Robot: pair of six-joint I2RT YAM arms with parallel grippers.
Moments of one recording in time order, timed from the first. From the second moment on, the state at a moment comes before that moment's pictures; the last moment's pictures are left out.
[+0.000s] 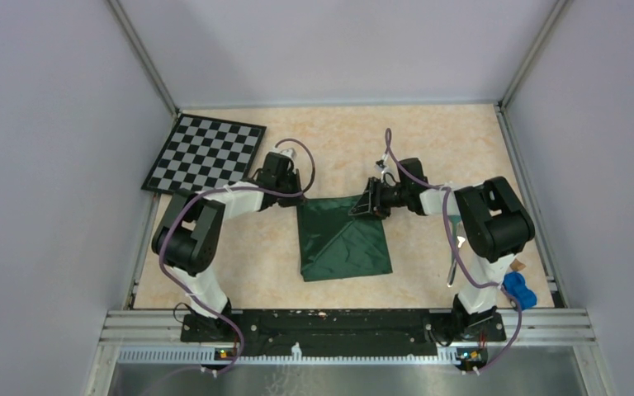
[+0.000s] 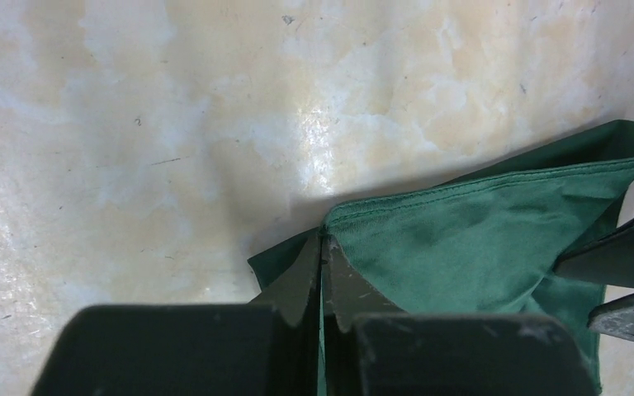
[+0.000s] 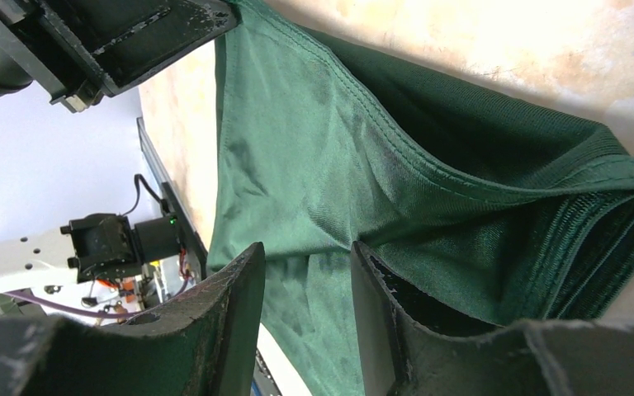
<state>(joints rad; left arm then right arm) -0.41 1.77 0.97 -0.04 0.17 -0.50 0.34 1.84 0.85 0.20 -0.81 0.63</state>
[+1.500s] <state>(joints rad) -0.41 1.62 0.82 0.01 0.13 -0.59 0.71 1.91 0.89 0.45 -0.79 0.86</state>
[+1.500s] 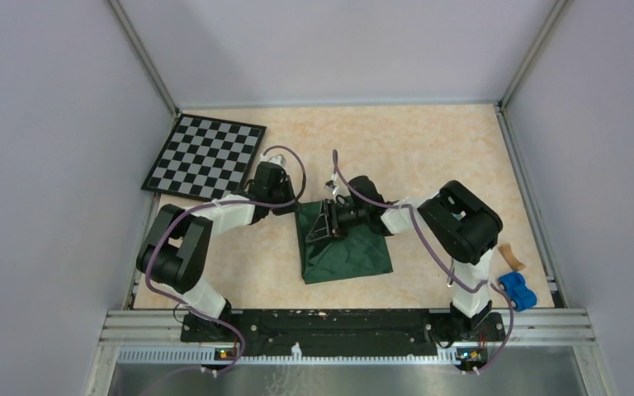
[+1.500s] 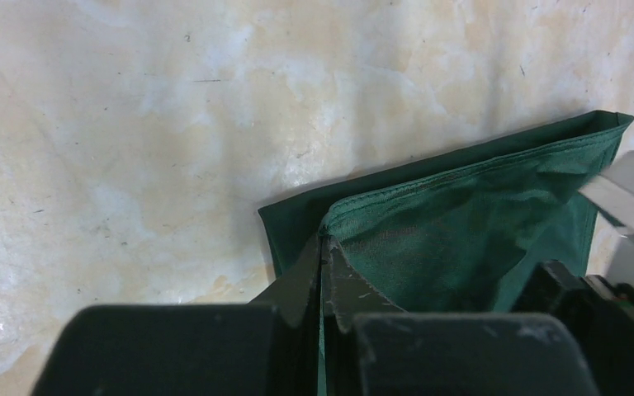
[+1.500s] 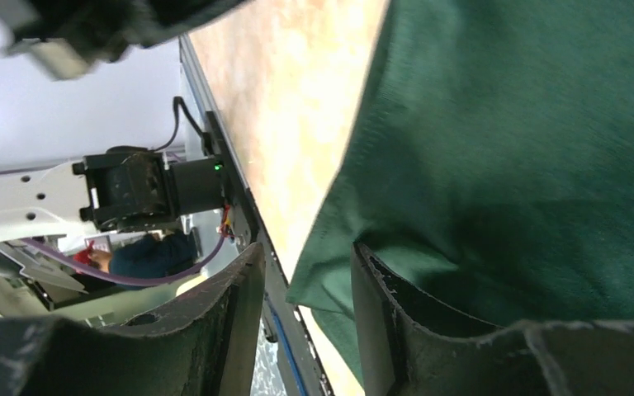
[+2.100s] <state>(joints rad) -0.41 1.62 0.78 0.02 0.11 -0.61 0.74 1.91 0.79 0.42 -0.78 0.86</state>
